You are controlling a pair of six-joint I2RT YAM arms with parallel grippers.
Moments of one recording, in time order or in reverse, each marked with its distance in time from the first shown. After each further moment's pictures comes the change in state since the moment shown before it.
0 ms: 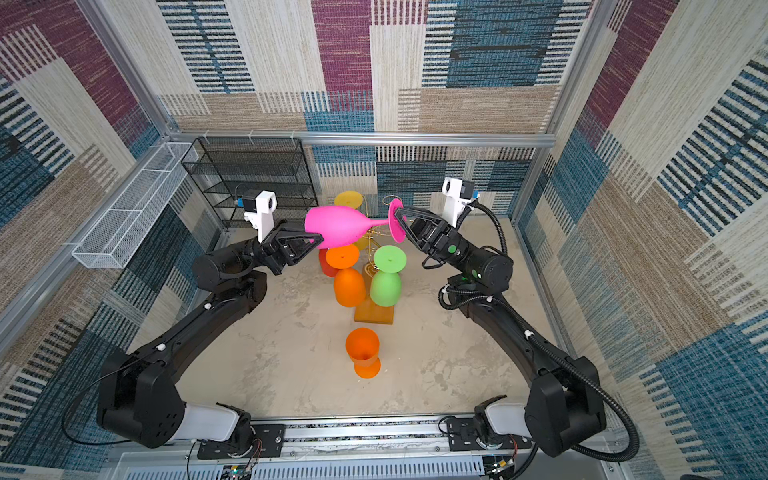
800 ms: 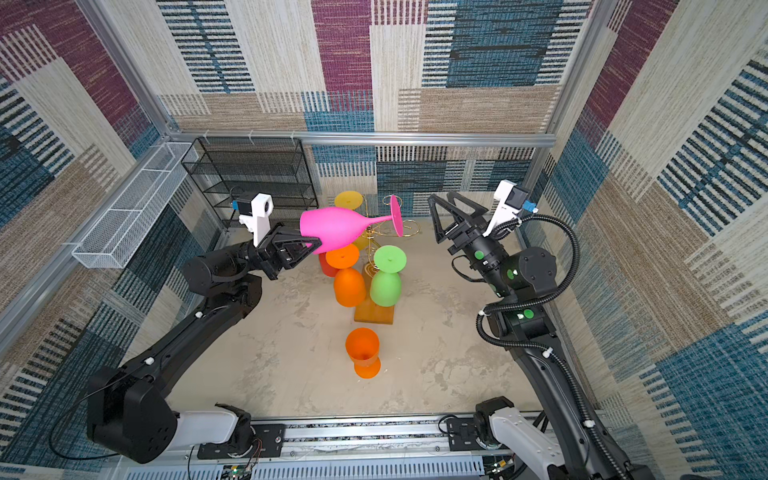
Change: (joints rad) left arm -0.019 -0.062 -0.004 -0.098 0.019 0.068; right arm -0.113 -0.384 0.051 -0.973 0.463 -0.732
